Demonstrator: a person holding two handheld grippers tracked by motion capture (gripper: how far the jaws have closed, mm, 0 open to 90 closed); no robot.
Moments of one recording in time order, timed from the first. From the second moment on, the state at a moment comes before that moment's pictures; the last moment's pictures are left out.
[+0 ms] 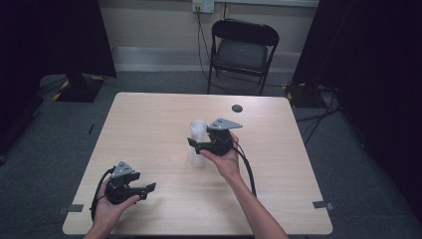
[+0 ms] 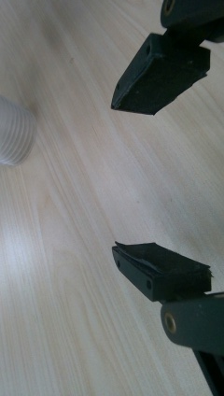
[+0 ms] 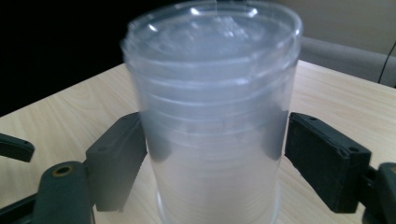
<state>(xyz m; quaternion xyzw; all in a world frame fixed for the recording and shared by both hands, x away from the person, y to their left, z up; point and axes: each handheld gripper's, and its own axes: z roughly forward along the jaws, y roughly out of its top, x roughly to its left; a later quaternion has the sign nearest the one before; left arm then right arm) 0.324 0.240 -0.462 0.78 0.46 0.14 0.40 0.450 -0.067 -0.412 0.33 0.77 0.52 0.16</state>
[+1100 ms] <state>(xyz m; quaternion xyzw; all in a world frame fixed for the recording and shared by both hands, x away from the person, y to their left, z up) 0.325 0.240 -0.463 0.78 0.46 0.13 0.40 0.457 -0.058 -0.417 0.32 0.77 0.52 0.17</state>
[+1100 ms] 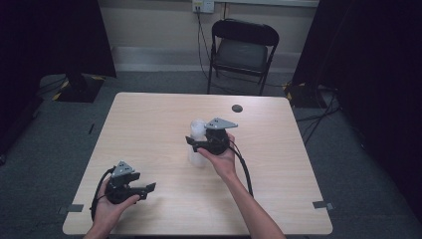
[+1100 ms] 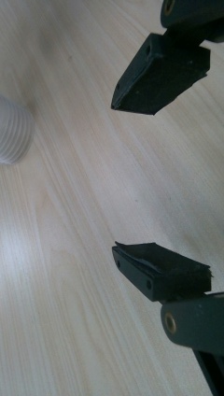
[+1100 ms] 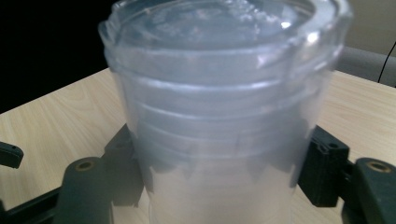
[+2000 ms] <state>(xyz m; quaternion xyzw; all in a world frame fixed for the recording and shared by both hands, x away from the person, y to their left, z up) 0.326 0.239 -0.464 0.78 0.46 0.13 0.40 0.458 -0.057 -0.397 0.31 0.76 0.54 0.17</state>
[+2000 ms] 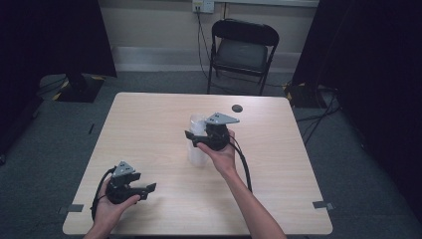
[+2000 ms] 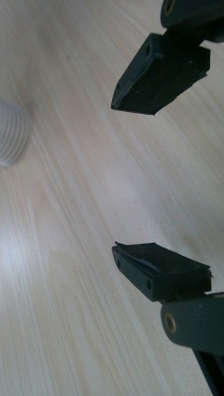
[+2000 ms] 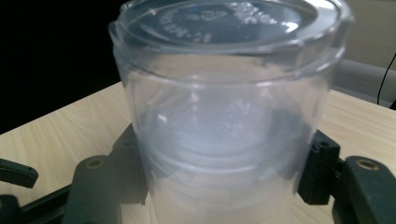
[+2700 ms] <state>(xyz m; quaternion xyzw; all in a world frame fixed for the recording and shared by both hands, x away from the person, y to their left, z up) 0.325 0.239 -0.464 0.78 0.46 0.13 0.41 0.456 -0.059 -0.371 0.31 0.75 0.56 0.18</state>
